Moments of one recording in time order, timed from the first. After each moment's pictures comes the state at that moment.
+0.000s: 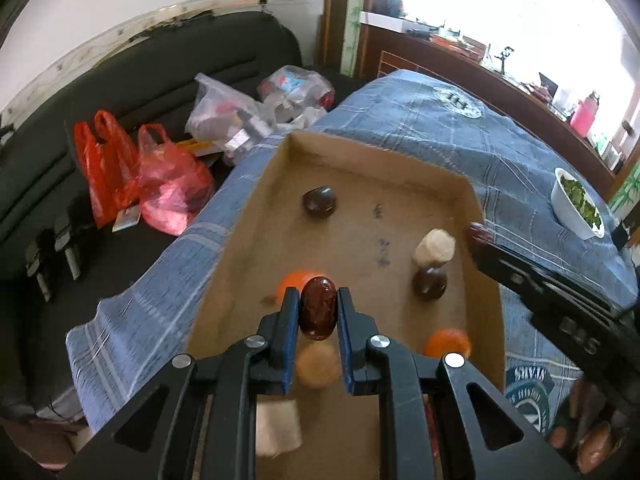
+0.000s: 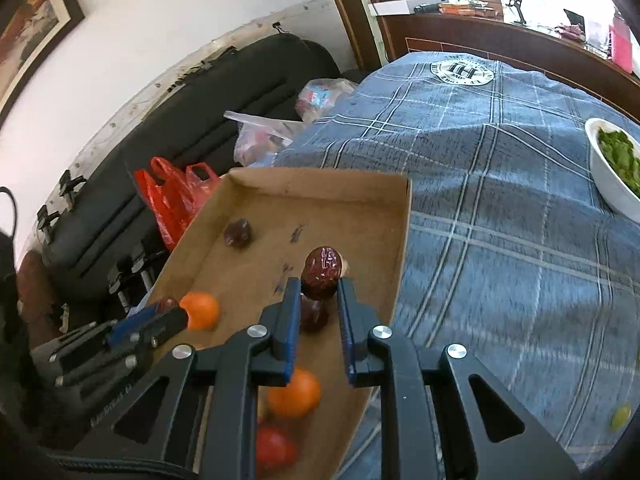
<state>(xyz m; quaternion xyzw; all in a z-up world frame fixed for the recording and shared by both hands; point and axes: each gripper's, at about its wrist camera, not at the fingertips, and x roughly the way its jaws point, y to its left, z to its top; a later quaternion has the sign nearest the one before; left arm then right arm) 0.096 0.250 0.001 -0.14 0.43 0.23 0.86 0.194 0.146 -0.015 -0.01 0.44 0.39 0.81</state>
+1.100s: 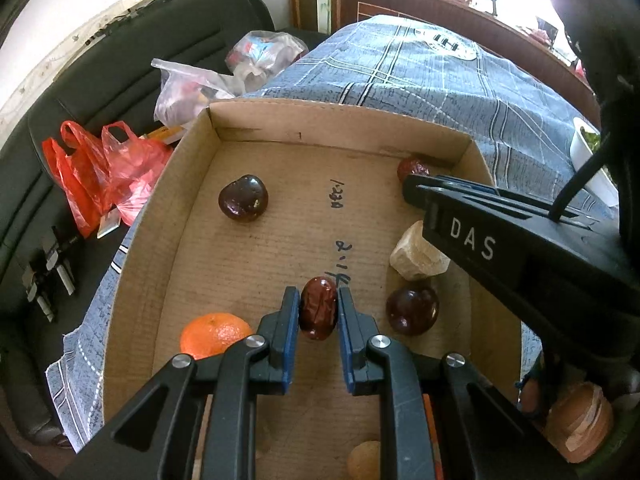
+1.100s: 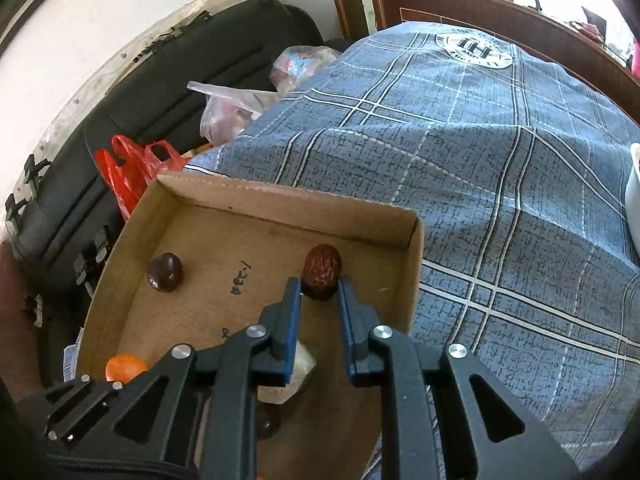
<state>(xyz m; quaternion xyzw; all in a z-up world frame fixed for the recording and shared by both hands) 0.157 0.242 -0.033 -0.11 0.51 0.21 0.82 0.257 0.200 -0.049 -0.07 0.49 0.36 0.79</state>
